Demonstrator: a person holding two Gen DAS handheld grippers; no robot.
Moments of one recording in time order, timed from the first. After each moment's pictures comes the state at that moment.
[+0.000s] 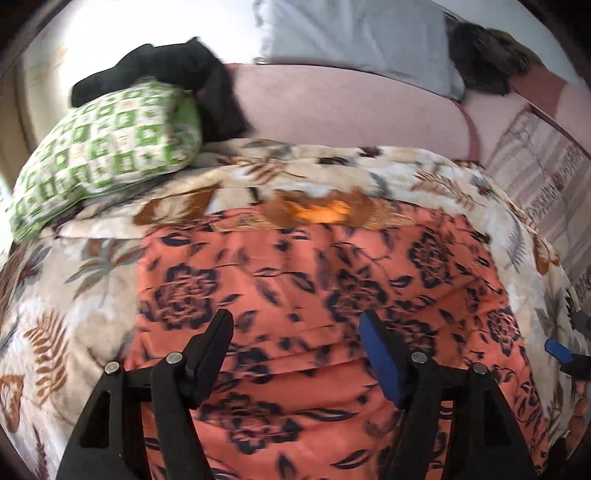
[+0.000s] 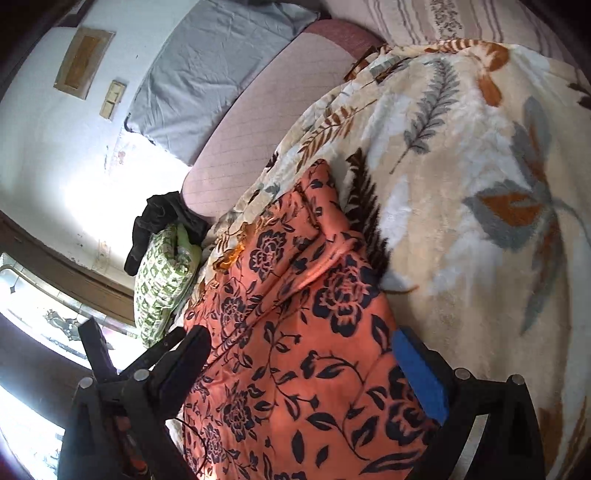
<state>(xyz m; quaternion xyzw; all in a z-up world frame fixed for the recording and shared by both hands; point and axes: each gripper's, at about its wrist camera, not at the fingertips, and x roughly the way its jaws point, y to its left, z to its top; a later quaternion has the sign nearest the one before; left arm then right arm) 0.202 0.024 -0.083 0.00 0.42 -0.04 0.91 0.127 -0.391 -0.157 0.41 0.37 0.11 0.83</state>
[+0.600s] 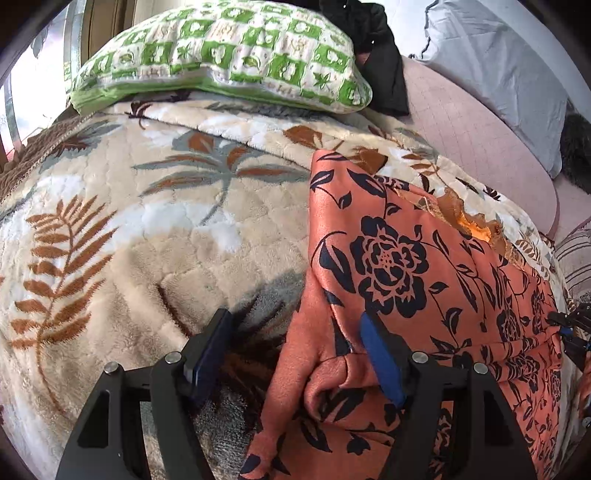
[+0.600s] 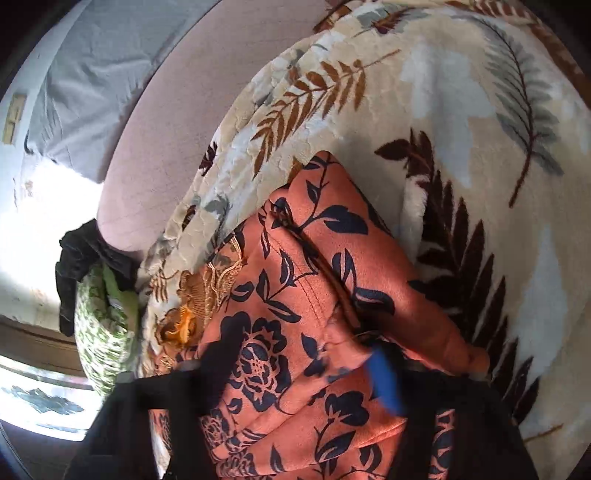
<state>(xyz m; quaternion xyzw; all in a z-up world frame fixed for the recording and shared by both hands) 0.219 0.150 -0.170 -0.14 0.43 0.05 0.89 0.313 -0.339 -0.187 0.41 0.47 -0.02 0.78</state>
